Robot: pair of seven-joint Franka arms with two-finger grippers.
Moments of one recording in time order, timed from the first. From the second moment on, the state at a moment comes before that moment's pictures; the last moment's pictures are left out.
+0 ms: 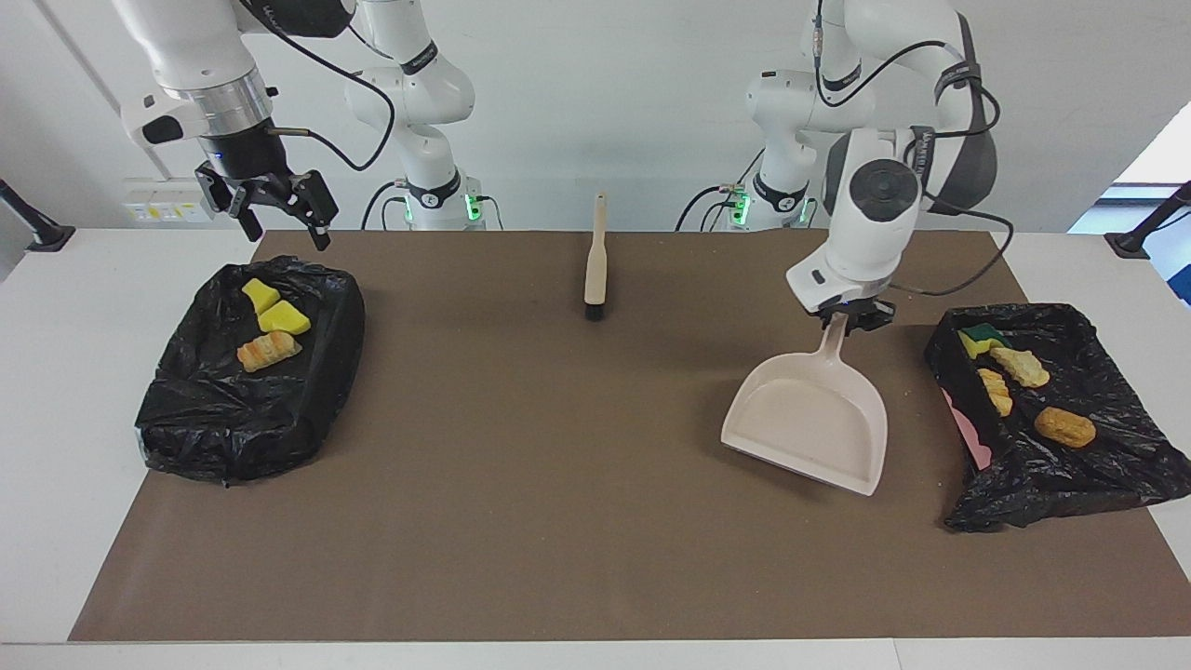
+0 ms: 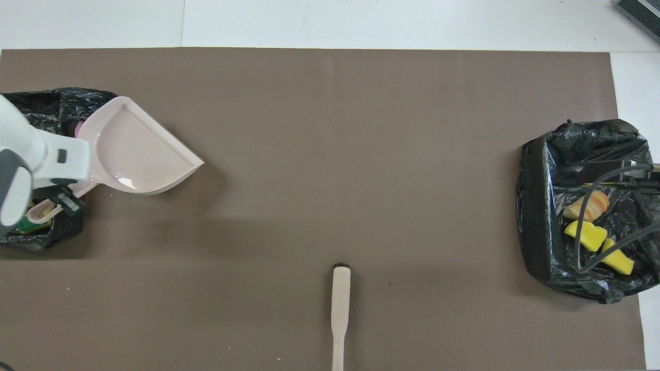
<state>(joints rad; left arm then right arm) -0.32 0.10 -0.02 -1.93 0.17 1.83 0.04 0.02 -0.12 -0.06 -1.70 0.00 1.69 0.17</state>
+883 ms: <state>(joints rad) -0.57 0.27 -0.01 -1.76 0.02 1.95 -0.42 0.01 -0.12 -0.06 -1.64 0.00 1.57 0.15</state>
